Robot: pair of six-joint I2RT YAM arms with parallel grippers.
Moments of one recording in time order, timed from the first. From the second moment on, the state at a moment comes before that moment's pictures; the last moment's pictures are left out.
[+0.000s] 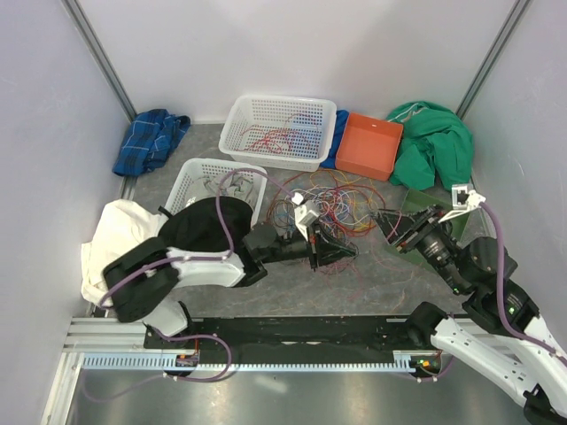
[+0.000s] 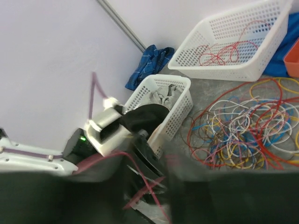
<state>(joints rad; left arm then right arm) -1.04 1.57 0.64 1.12 0.44 -0.53 0.76 0.44 0.87 -0.37 0.18 0.67</state>
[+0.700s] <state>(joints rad) -1.04 1.18 1.48 -0.13 -0.24 -0.16 0.76 0.35 0.76 -0.48 0.29 0.59</state>
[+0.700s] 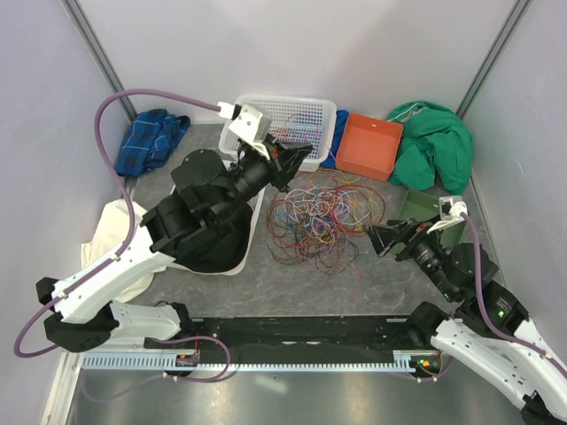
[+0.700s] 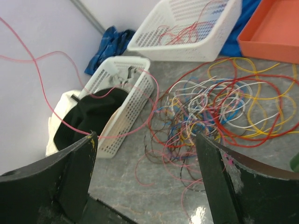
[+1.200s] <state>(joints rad) -1.04 1.38 2.09 -0.33 -0.28 -0.03 0.76 0.49 0.57 -0.28 0.13 0.58</state>
